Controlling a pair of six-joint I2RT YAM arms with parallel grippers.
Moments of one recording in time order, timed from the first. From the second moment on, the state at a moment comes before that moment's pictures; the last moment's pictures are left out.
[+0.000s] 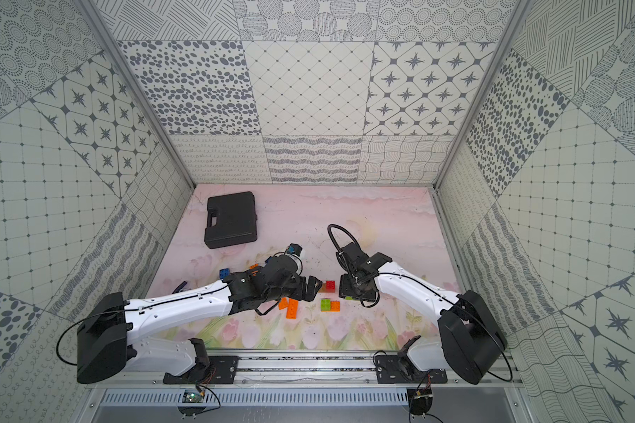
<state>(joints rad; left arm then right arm) -1.03 1.31 0.82 -0.27 -0.11 -0.66 0.69 1.37 0.86 -0.84 -0.01 0.76</state>
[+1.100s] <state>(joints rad) -0.98 1.09 0.57 -0.22 -0.23 -0.80 0.94 1.59 1.05 -0.89 0.06 0.88</state>
